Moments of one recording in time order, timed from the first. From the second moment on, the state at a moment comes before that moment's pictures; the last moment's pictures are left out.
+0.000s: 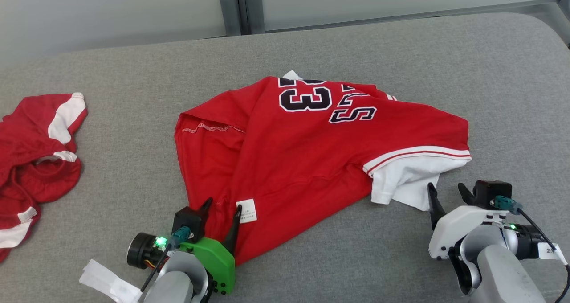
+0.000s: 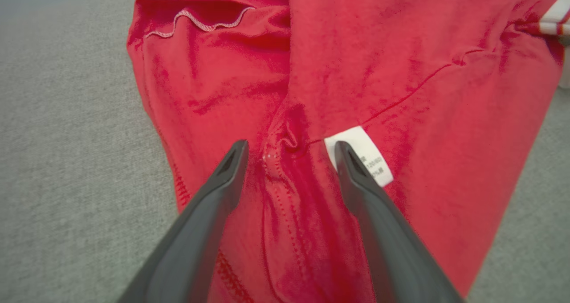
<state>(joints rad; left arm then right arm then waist) -0.32 0.07 -0.39 0.71 -0.21 -0.10 -0.20 -0.28 -0.05 -0.10 0.61 0.10 0.13 -0.06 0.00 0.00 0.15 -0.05</state>
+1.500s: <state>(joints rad) -0.40 0.05 -0.49 0.79 -0.40 -0.08 -0.12 -0.37 -0.05 0.04 0.82 0.14 0.13 0.03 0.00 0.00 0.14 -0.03</state>
